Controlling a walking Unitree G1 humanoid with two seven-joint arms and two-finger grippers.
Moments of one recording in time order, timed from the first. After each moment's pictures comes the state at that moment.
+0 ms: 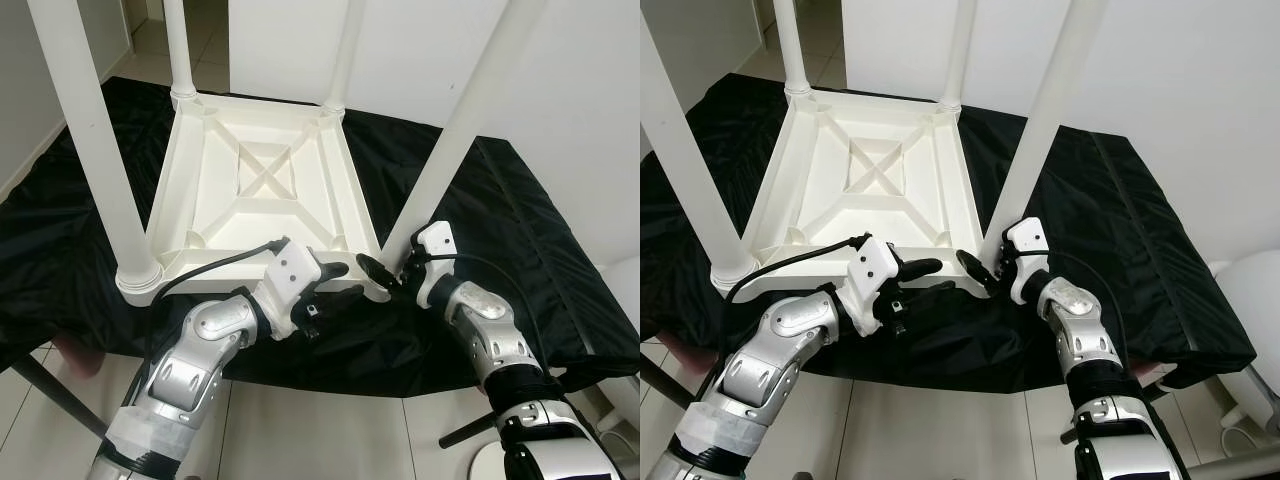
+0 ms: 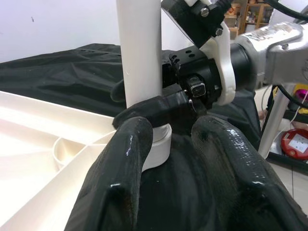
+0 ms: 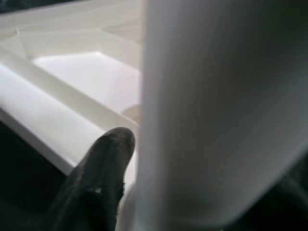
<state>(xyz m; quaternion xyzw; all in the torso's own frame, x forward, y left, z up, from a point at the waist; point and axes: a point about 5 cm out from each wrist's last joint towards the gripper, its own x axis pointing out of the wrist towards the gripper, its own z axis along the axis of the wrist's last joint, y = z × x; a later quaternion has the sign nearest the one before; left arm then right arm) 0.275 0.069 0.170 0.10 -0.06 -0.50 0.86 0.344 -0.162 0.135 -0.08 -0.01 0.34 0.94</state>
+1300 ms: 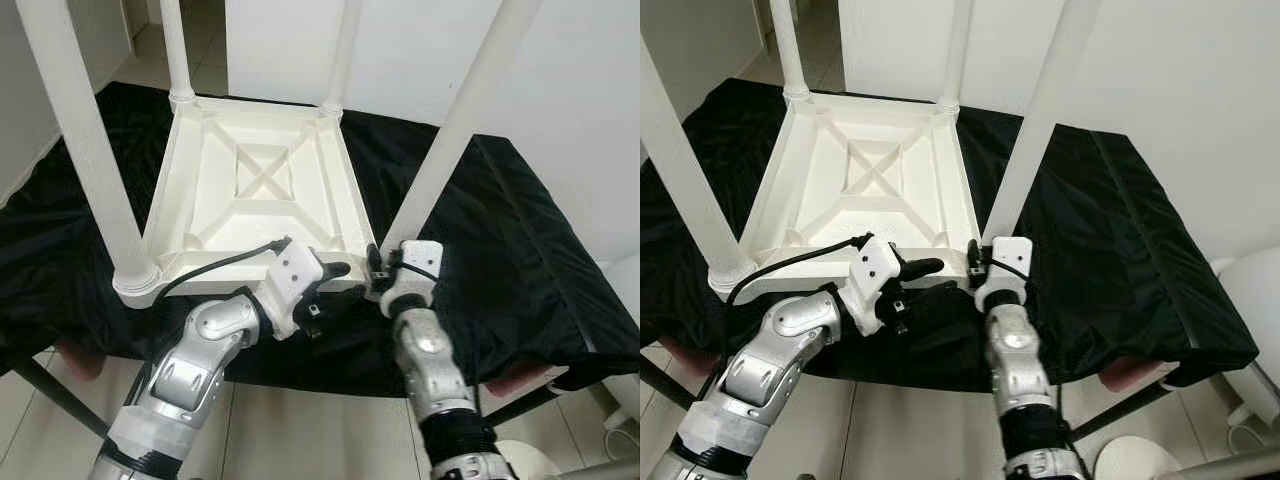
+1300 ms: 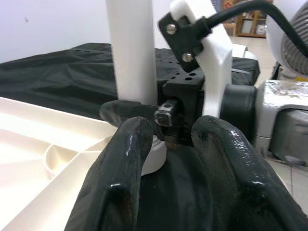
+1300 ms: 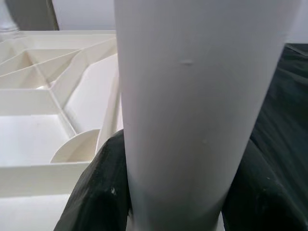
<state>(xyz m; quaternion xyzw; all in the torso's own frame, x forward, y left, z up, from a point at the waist) 0.275 0.065 0.170 0.10 -0.06 -0.51 0.85 0.318 -0.104 0.126 0.06 -0.06 0.00 1.00</state>
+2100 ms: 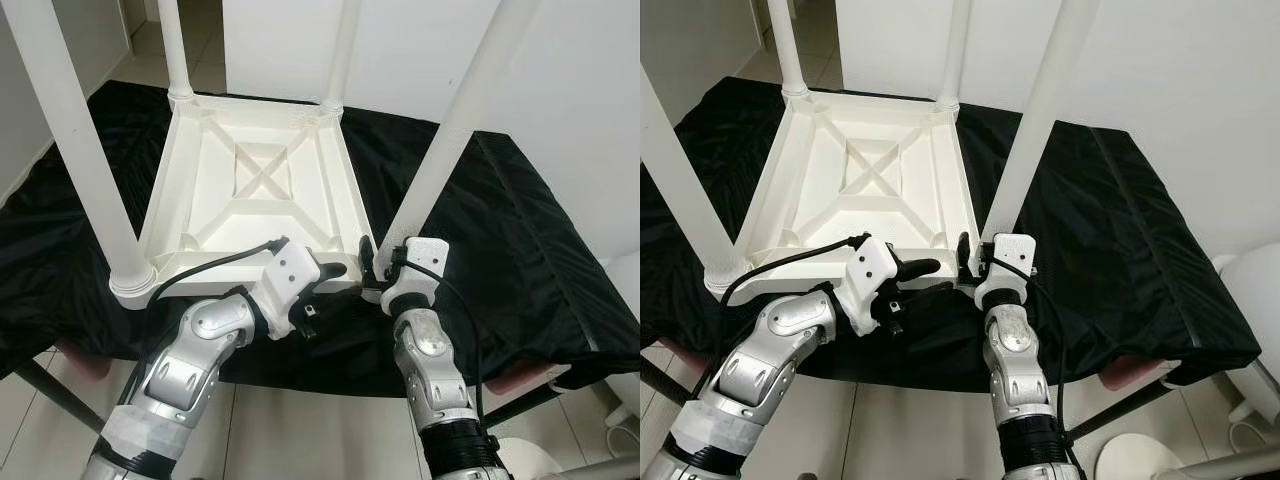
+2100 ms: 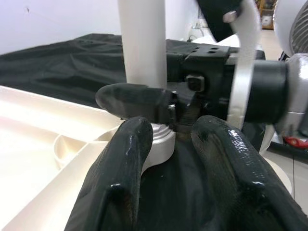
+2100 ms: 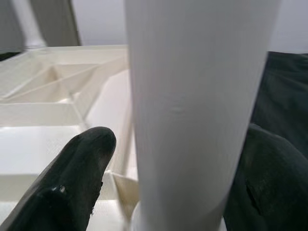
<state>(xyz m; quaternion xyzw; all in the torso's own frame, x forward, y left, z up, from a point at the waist) 0.276 0.071 0.171 0.11 -0.06 -0.50 0.86 0.306 -0.113 0.141 0.05 -0.09 0.05 0.99</state>
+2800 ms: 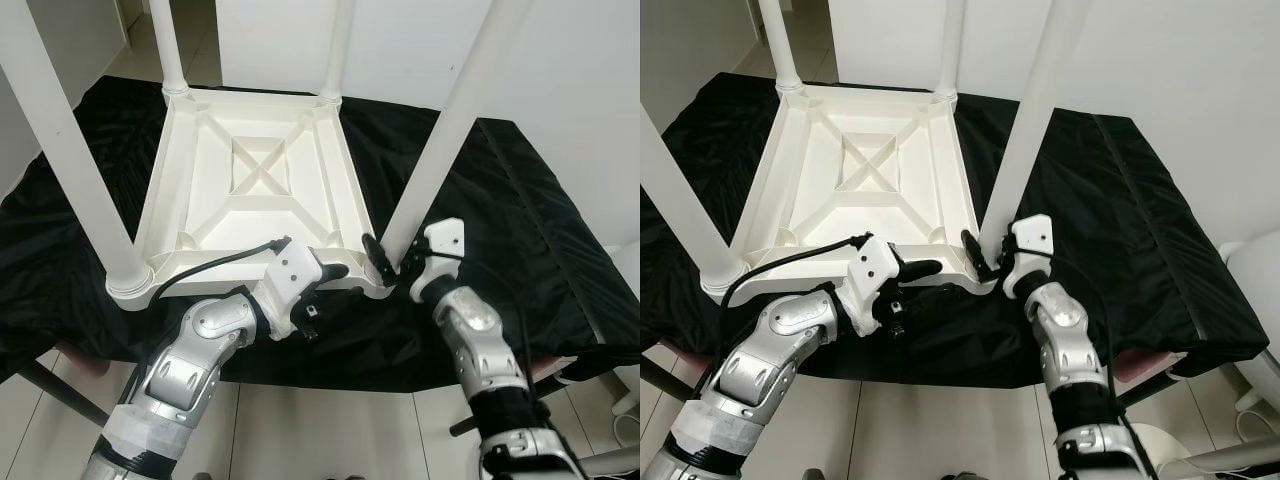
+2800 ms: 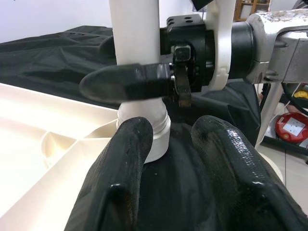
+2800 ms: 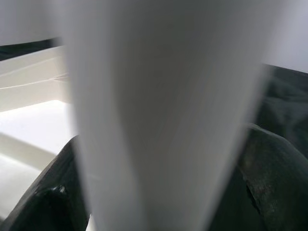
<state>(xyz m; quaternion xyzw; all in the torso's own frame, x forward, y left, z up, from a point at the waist) 0.274 0.068 0.172 0.11 -0.05 -0.51 0.85 0.332 -0.144 0.156 -0.03 -0.10 0.24 0.96</state>
